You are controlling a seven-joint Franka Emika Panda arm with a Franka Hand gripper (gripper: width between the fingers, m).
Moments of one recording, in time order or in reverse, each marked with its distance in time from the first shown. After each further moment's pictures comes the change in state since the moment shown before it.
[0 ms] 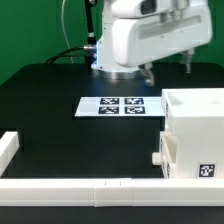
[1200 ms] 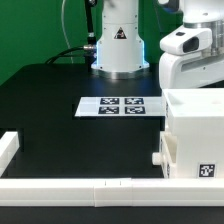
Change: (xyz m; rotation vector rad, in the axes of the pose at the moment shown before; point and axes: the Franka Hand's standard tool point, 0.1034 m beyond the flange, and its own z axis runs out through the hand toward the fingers) arm 0.006 -0.087 0.074 0.037 0.007 0.188
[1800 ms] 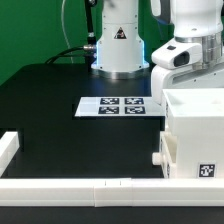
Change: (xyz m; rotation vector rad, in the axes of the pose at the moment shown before) arm -0.010 0.015 0.017 0.005 -0.020 -0.006
